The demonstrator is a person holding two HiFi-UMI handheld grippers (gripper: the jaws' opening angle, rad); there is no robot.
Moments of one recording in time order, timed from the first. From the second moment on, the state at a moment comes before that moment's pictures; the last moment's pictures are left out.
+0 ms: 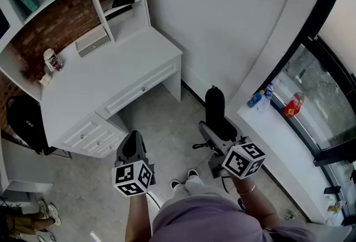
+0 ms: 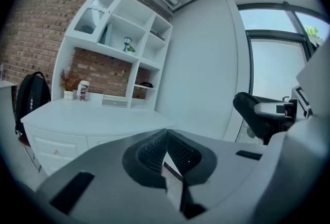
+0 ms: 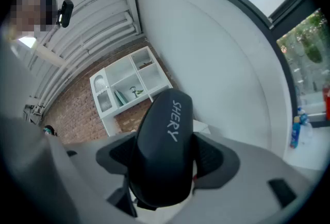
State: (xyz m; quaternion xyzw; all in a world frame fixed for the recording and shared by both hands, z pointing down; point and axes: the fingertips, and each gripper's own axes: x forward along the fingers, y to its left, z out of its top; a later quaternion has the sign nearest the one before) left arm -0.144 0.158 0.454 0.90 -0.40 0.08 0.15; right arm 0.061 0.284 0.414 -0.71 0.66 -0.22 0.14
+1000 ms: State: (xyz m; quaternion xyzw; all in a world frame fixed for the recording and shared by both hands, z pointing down) left arm -0.061 0.154 0.439 0.90 -0.41 0.08 0.12; right arm 0.163 0.284 0.403 -0.73 0.64 -0.19 0.15
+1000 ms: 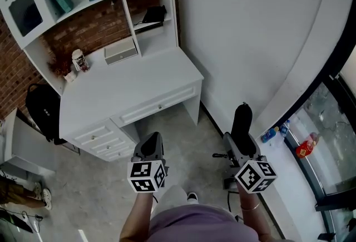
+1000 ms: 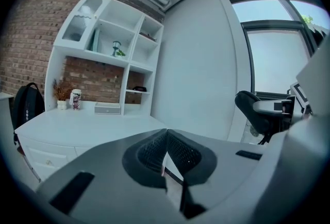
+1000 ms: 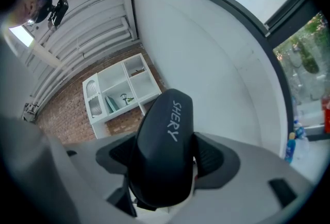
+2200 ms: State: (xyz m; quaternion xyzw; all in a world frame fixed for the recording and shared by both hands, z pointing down) left arm -0.007 -0.094 0.458 0.92 -0.36 0.09 0.12; right arm 0.191 0.050 0.414 -0.76 0.61 -0.18 0.12
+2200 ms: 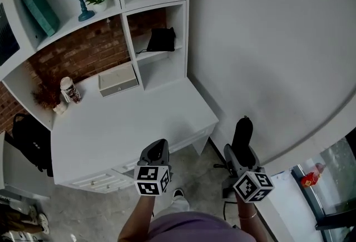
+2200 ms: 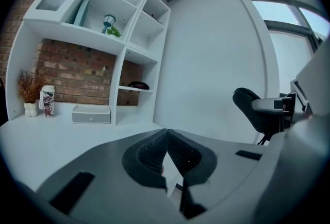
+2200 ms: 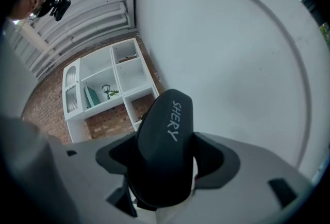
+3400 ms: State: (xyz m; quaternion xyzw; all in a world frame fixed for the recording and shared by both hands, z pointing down) left arm -0.020 -0.232 0.479 0.90 -0.40 0.10 0.14; right arm 0.195 -0.148 0.444 -0.72 0.66 -0.20 0.06
